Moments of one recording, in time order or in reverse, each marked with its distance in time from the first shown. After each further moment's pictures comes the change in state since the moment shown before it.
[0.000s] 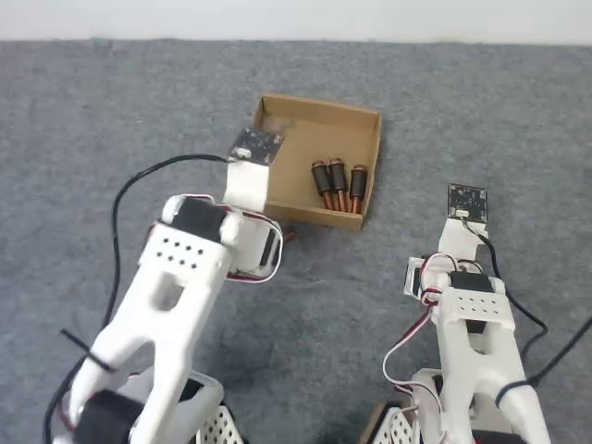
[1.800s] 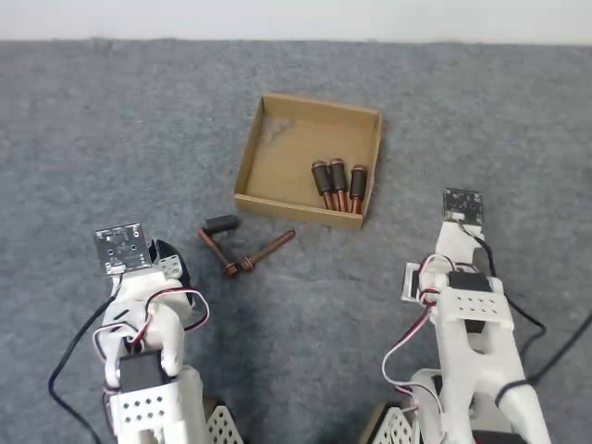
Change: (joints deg) left arm -31.2 -75.3 61.9 -29.3 -0.5; right arm -0.4 0.0 0.0 2.2 0.0
